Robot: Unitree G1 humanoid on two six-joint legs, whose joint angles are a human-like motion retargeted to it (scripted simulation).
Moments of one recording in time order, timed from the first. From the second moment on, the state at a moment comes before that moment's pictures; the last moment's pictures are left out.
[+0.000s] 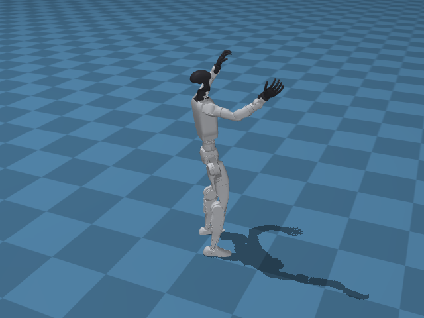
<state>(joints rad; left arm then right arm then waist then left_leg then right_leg) -0.84 1.26 0.16 0.40 0.34 -0.48 0.18 -1.08 -0.78 -0.18 0.75 0.51 -0.36 -0.53 0.07 0.00 -0.07 -0.03 -0.03 0.00 0.17 -0.08 0.05 0.00 -0.17 -0.18 0.20 -0.04 0.20</state>
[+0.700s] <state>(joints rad) -0.95 1.21 0.84 1.39 -0.62 -0.36 0.83 -1.25 -1.46 0.54 0.36 -0.21 -0.36 -0.23 0.30 0.07 -0.03 0.05 -0.13 0.14 0.07 -0.04 0.07 -0.19 -0.20 -0.02 0.52 -0.14 0.22</state>
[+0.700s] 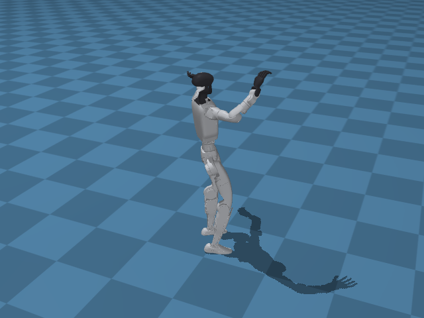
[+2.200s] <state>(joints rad) -1.36 1.25 0.04 1.01 0.82 -0.05 0.93 -1.10 -1.39 -0.21 1.07 0.85 -0.48 -0.24 0.15 0.04 0.05 -0.03 0.00 -0.02 0.27 -0.09 -0.03 0.03 -0.13 -0.14 0.20 -0.03 0.18</state>
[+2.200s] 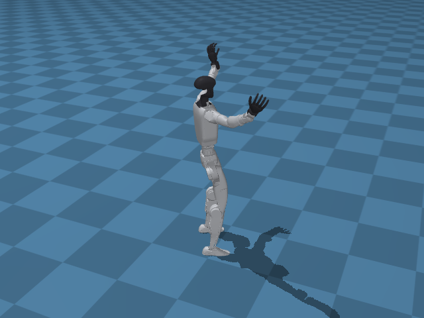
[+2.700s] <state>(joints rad) -1.00 1.24 0.80 1.36 -0.90 -0.55 0.52 -1.78 -1.61 0.94 0.36 -0.74 -0.25 -0.66 0.24 0.06 0.14 0.12 -0.08 0.04 0.08 -0.02 0.02 -0.08 -0.12 -0.03 0.43 -0.11 0.15</state>
